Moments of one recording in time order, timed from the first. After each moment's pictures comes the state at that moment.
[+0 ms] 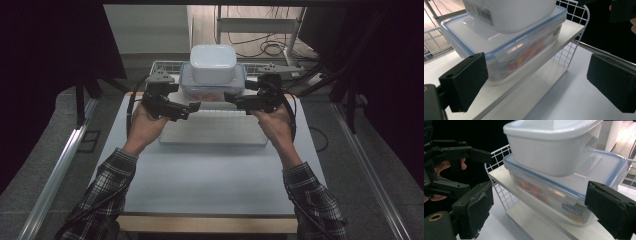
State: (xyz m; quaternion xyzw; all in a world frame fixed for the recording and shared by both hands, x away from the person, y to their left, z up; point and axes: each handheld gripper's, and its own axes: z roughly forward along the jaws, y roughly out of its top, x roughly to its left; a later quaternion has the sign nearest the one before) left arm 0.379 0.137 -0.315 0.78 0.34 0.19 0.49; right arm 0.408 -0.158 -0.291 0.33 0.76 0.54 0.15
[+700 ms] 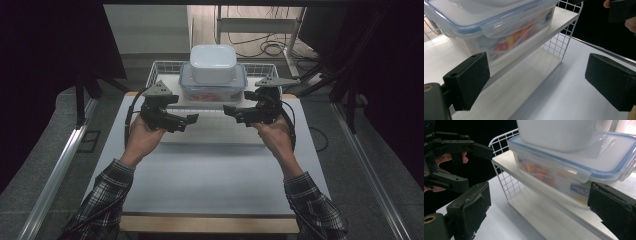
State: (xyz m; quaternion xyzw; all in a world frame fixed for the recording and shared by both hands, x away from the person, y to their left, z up) left arm 0.364 0.142 -0.338 0.78 0.33 0.18 0.50; right arm 0.394 -0.159 -0.313 0.31 0.78 0.53 0.14
